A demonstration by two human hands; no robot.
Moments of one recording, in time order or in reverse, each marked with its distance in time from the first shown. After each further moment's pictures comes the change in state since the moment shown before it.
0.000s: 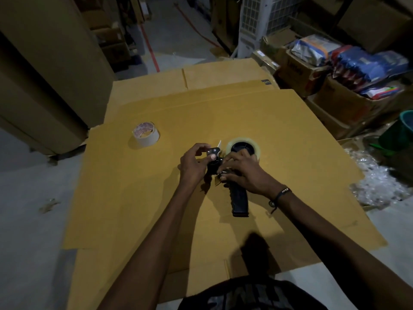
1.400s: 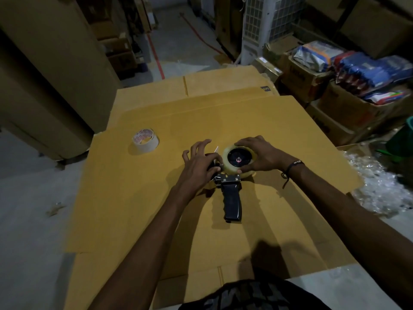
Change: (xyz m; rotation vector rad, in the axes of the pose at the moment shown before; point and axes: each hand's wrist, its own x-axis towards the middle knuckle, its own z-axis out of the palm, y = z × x) left_hand 0.004 0.021 0.000 0.646 -0.266 0.415; right_hand 0.035 0.061 -0.066 -0.097 -0.202 0.191
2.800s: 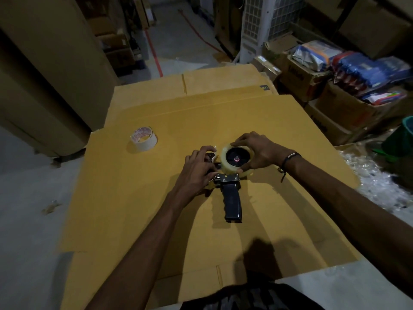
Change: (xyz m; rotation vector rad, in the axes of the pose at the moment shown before) left_hand -0.014 -0.001 -0.002 0.052 -0.030 0.067; right_hand 0.011 -0.011 -0.012 -0.252 -0.063 -0.044
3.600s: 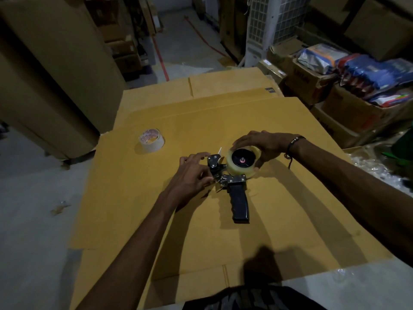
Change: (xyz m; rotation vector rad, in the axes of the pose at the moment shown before) left_hand -0.024 -0.029 -0.018 -0.038 -0.072 0.001; right_hand 0.012 0.007 -0.035 -0.103 -0.242 -0.196
